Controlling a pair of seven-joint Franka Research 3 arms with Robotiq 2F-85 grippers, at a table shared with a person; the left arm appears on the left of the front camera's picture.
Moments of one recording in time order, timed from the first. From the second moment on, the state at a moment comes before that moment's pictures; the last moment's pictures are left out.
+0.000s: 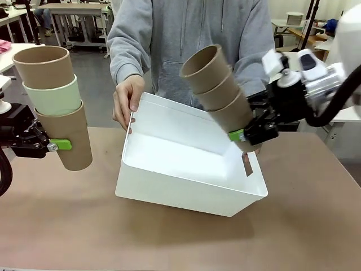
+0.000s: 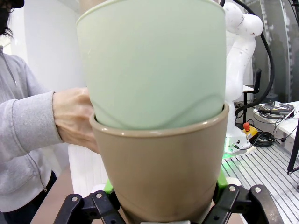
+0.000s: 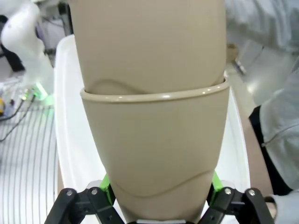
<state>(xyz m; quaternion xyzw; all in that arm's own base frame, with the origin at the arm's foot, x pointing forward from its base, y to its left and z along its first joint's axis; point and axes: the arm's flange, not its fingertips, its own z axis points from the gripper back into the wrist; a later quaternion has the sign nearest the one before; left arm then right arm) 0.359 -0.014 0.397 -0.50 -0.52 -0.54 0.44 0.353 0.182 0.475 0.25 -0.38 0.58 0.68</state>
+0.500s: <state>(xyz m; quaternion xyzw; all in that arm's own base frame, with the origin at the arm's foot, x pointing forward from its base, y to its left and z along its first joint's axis) 0.359 -0.014 0.397 -0.50 -0.52 -0.54 0.44 0.361 0.222 0.417 0.18 -0.30 0.60 0.72</state>
